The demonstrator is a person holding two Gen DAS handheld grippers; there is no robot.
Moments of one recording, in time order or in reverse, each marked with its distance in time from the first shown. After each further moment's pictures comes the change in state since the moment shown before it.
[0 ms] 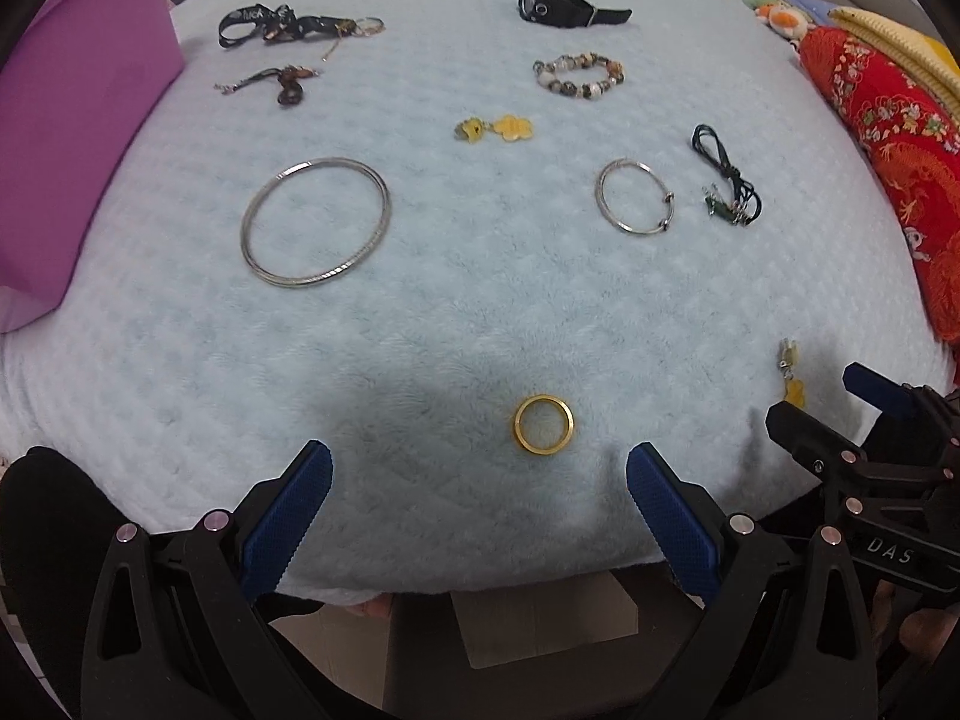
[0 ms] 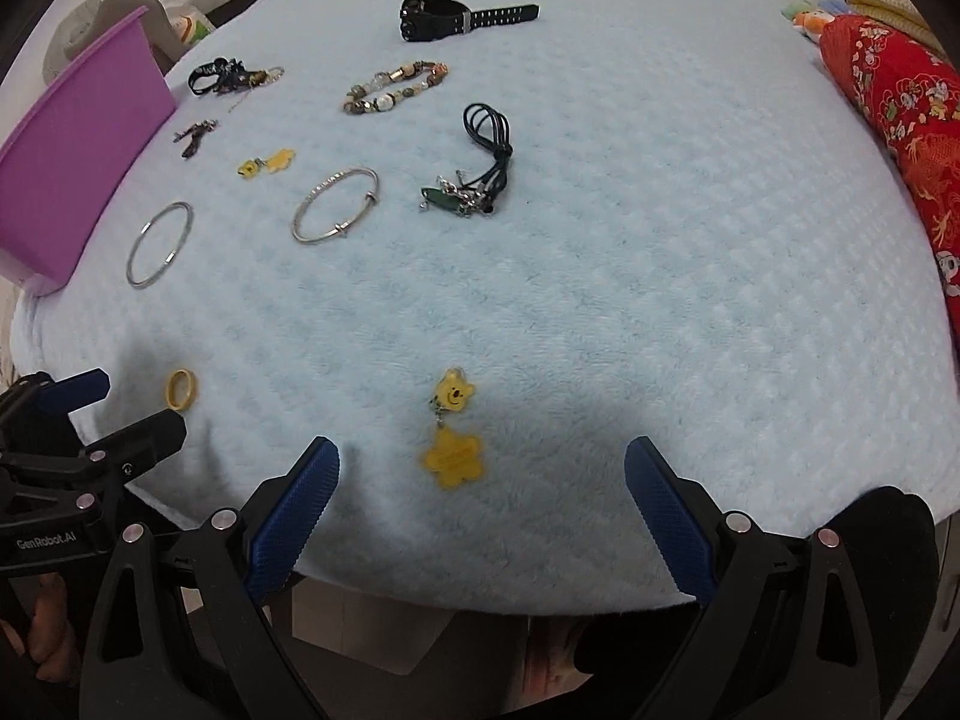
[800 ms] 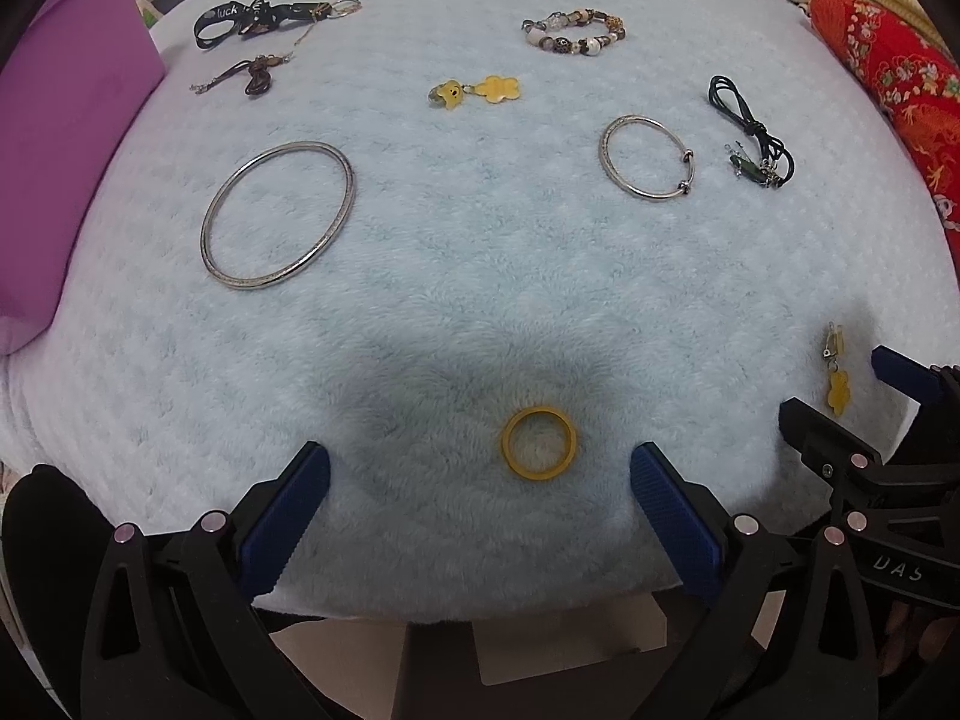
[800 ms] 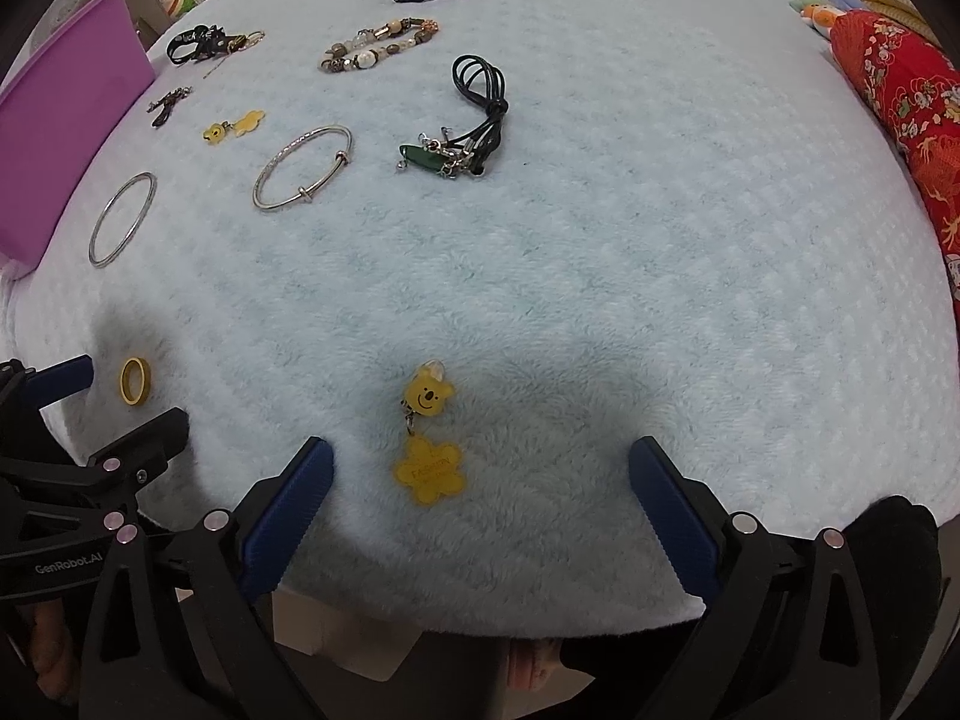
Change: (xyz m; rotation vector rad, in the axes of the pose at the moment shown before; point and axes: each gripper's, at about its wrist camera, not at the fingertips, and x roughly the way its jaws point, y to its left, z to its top) left arm 0.034 -0.018 0.004 0.047 0.030 0.084; right arm 0.033 0.006 0.013 -0.017 0.048 -0.038
